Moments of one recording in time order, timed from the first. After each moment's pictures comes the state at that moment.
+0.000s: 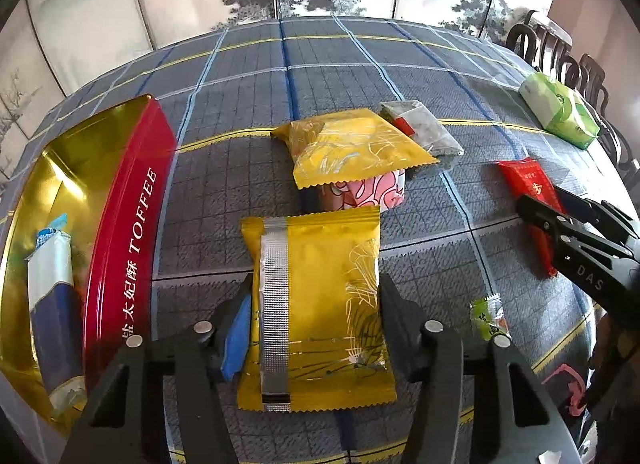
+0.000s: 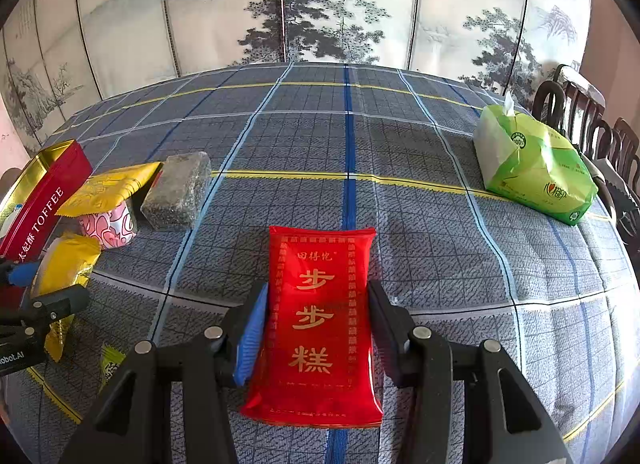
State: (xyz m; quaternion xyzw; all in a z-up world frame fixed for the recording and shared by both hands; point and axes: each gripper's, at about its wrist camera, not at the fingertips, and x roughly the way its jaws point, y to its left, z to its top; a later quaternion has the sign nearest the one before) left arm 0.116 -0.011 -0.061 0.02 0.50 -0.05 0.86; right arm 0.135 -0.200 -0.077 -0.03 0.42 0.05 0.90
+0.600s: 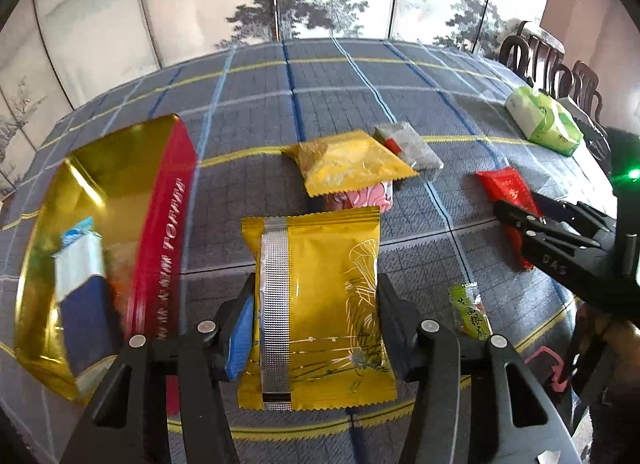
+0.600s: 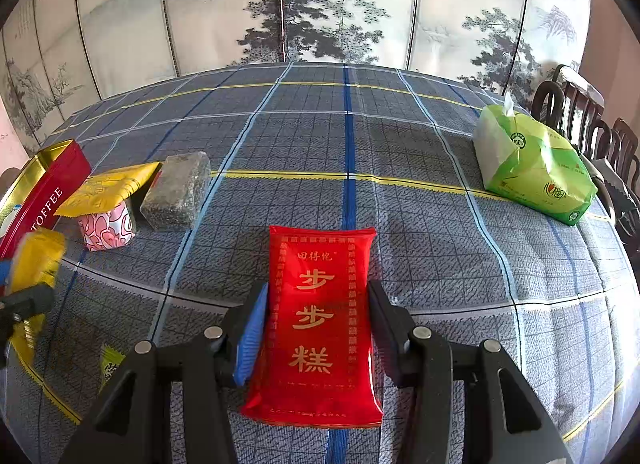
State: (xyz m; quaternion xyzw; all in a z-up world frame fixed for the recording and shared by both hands) left arm 0.095 -0.004 -0.031 0.02 0.48 -0.05 0.88; right arm 0.135 -0.200 -0.076 -0.03 0.42 0.05 0.90
